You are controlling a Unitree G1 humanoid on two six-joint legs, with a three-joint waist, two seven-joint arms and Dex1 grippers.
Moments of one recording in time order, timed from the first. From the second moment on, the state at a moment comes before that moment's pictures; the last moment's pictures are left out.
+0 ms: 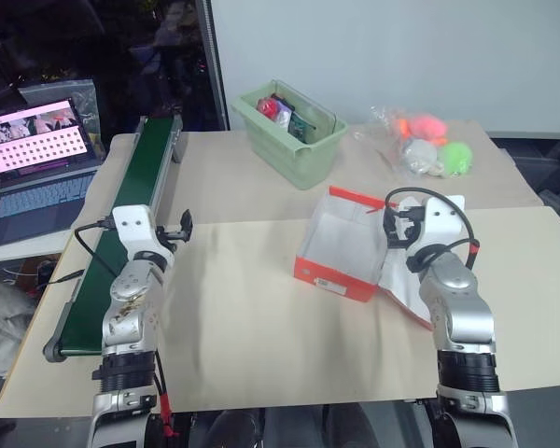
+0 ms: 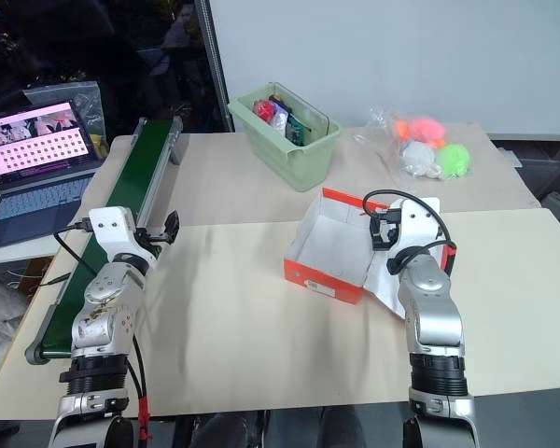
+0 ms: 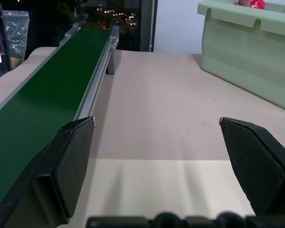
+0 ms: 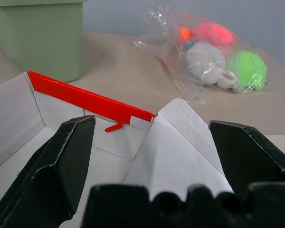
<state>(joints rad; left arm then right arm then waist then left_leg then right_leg) -0.36 0.26 0.26 0.07 -0.25 0.26 -0.11 -0.38 -0.27 -0.17 -0.09 0.09 0.46 0.03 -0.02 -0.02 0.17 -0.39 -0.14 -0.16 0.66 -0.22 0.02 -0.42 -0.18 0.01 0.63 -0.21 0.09</state>
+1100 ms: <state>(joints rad) 0.09 0.37 0.59 -0.28 -0.37 0.44 -0.12 -0.61 -0.49 0.31 -0.36 0.55 0.66 0.93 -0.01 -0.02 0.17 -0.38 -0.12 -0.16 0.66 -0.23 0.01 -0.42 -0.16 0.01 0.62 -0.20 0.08</state>
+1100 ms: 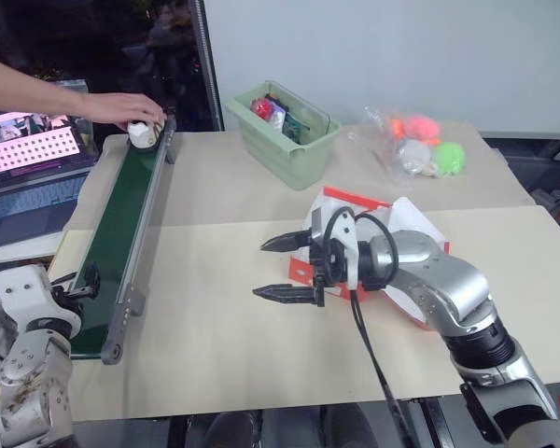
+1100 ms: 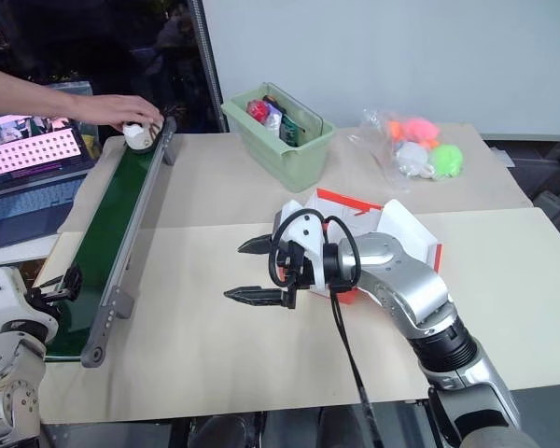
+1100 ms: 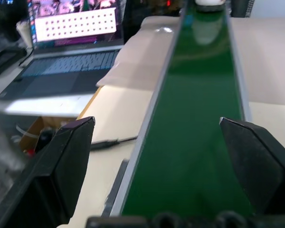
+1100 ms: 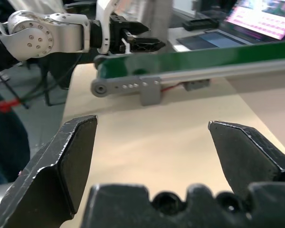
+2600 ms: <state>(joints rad) -0.02 0.44 0.53 -0.26 -0.37 0.70 -0.12 -0.54 -0.47 0.28 -0.36 0.45 0.65 0.86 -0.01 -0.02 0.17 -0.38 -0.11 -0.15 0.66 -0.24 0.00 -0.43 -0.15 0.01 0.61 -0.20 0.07</state>
